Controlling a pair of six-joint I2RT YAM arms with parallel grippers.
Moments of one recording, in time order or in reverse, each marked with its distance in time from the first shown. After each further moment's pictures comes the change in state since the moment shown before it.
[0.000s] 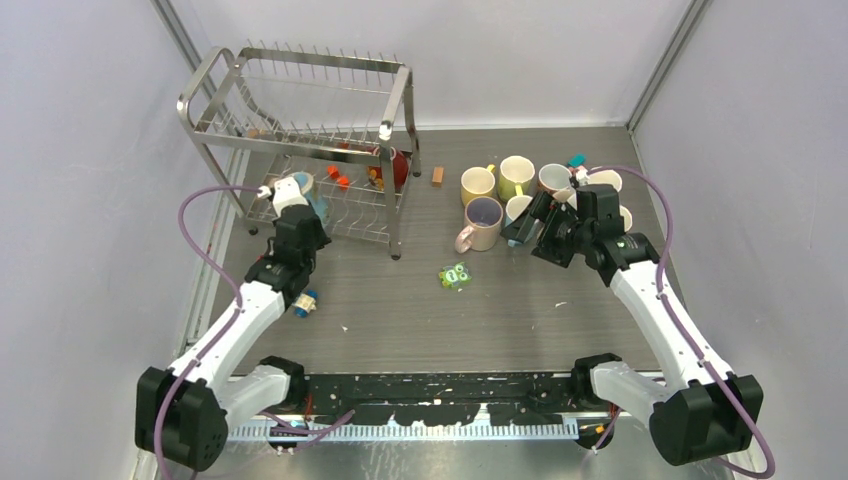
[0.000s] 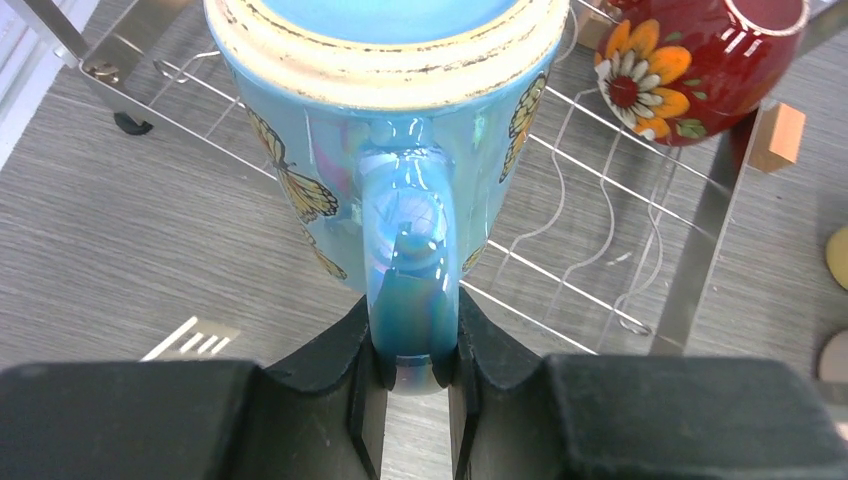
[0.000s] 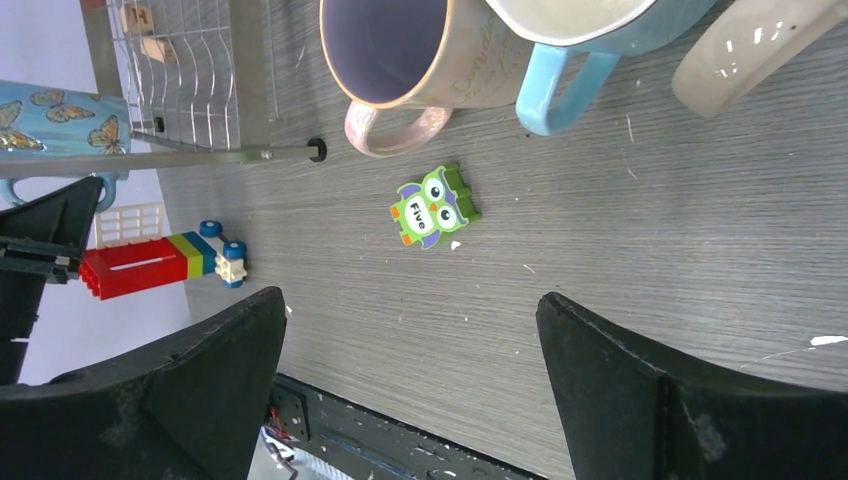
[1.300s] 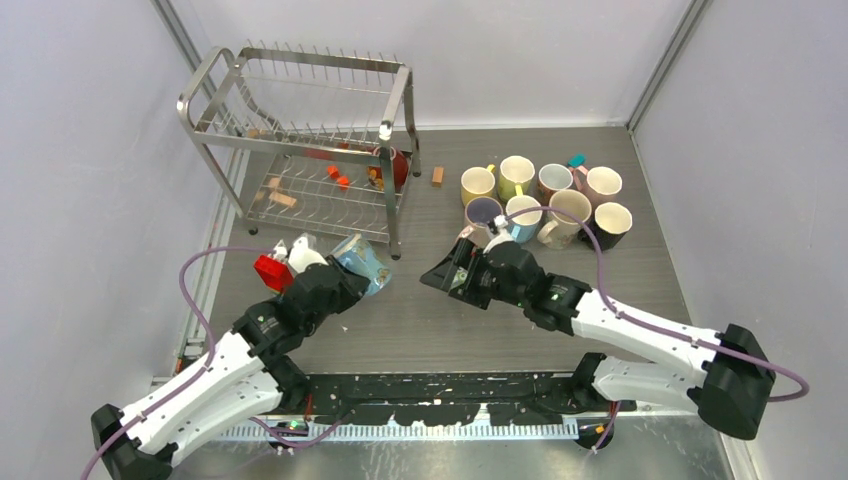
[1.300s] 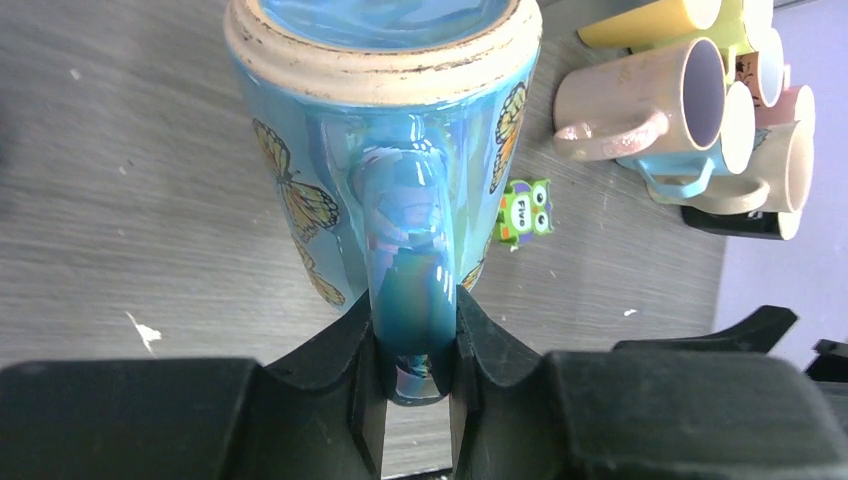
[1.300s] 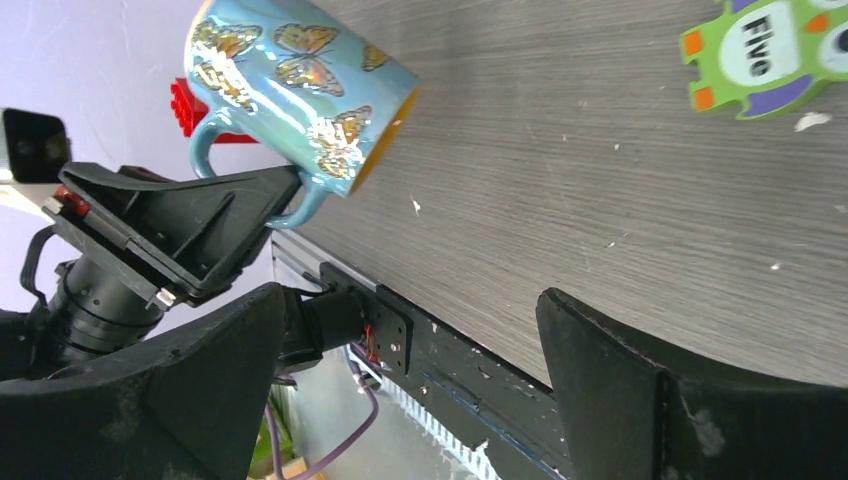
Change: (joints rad) left arm -0.478 -0.374 -0.087 -0.428 0.041 -0.666; right arm 0.700 -0.003 -0.238 0.466 0.305 0.462
